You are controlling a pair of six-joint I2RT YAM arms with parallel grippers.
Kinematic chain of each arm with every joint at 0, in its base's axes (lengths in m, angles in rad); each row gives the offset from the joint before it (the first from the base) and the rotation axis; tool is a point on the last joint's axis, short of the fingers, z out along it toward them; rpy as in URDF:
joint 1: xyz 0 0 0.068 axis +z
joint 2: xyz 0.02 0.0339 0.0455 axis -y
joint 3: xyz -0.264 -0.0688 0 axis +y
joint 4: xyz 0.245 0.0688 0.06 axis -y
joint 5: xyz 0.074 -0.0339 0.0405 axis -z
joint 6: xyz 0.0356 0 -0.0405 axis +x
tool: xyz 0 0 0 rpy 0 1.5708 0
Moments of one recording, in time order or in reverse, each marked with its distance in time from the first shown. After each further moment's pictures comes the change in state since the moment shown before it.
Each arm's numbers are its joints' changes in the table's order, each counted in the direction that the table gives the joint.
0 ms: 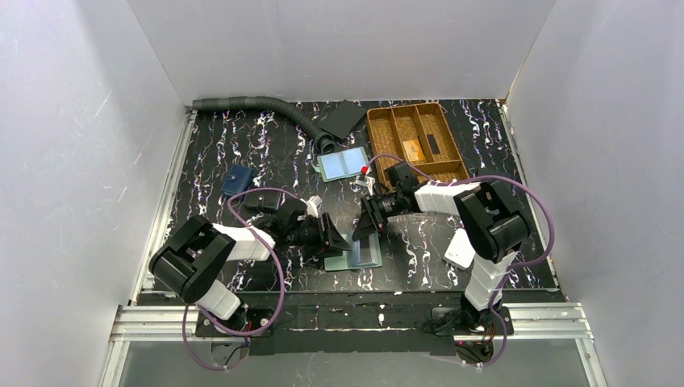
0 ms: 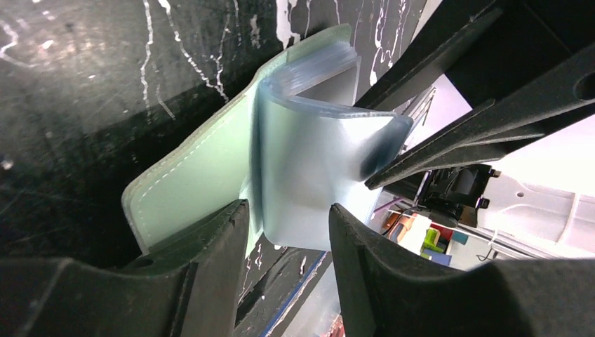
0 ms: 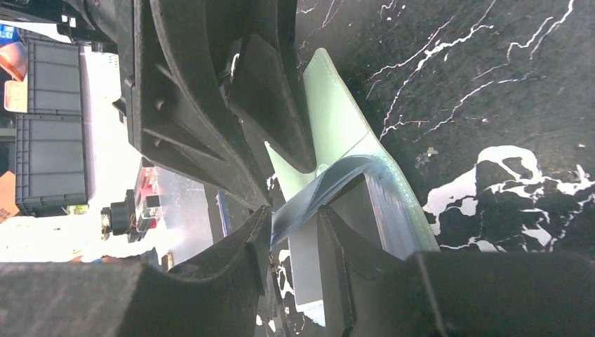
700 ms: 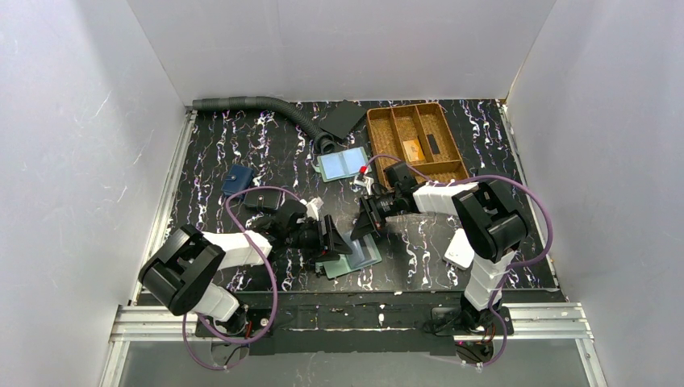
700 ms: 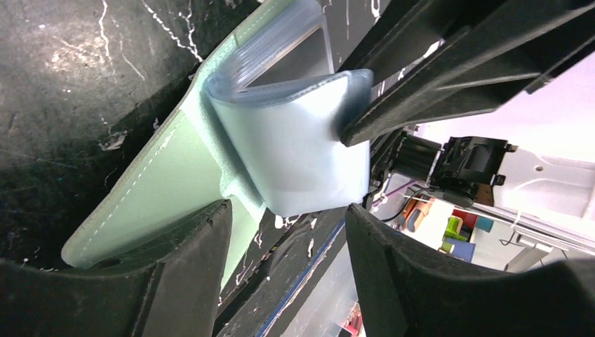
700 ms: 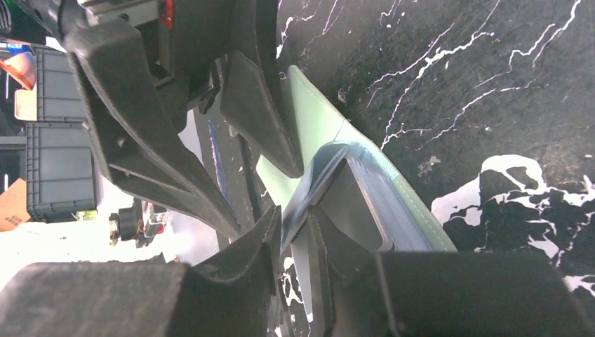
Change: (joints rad) left arm -0.019 0.095 0.019 -0.067 -0.005 0.054; right arm 0.014 -0.008 0.000 0.033 0.007 0.048
